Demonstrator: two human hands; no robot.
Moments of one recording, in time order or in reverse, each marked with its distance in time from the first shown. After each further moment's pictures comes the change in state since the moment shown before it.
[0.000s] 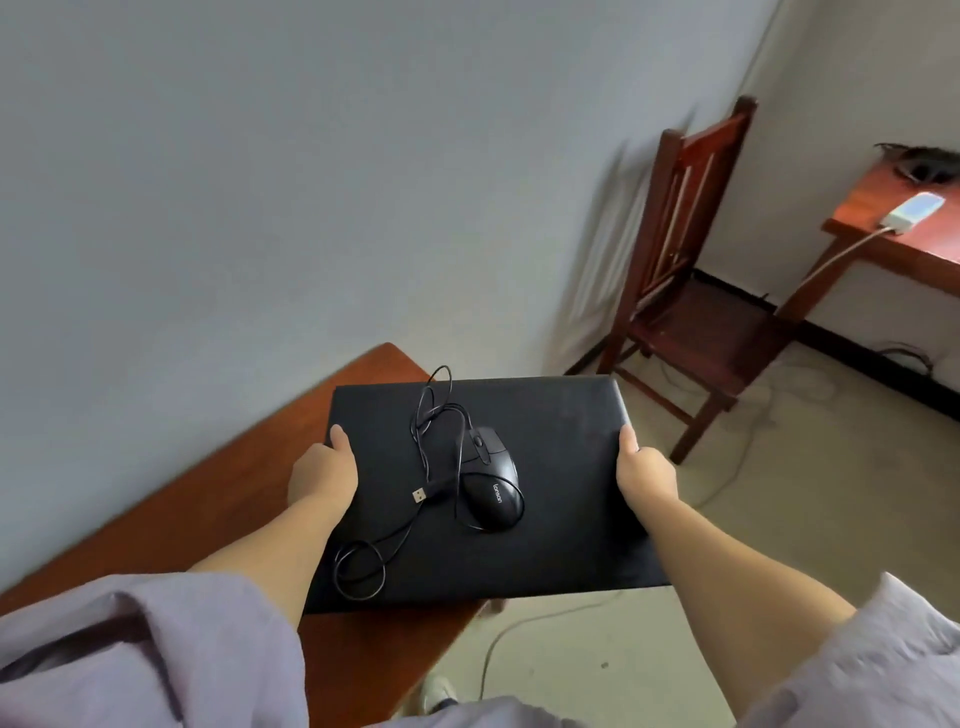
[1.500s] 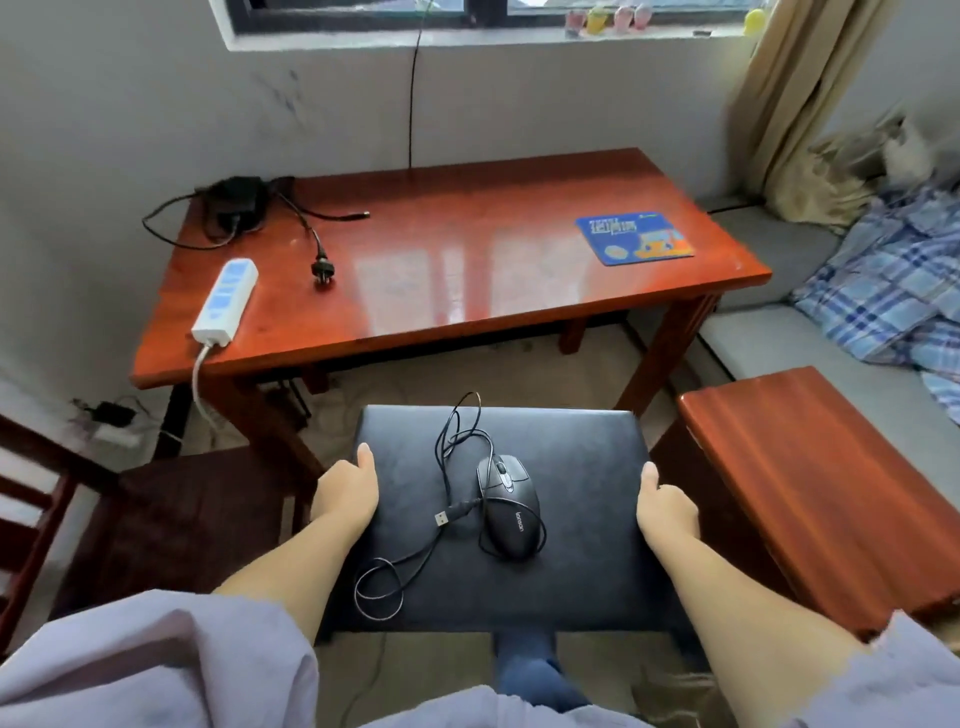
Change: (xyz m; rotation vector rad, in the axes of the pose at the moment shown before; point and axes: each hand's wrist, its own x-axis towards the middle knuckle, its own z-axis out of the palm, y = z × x) left_hand -0.396 0.778 0.552 0.348 -0.578 0.927; right_hand 0.384 0.446 -0.540 0.331 0.564 0.904
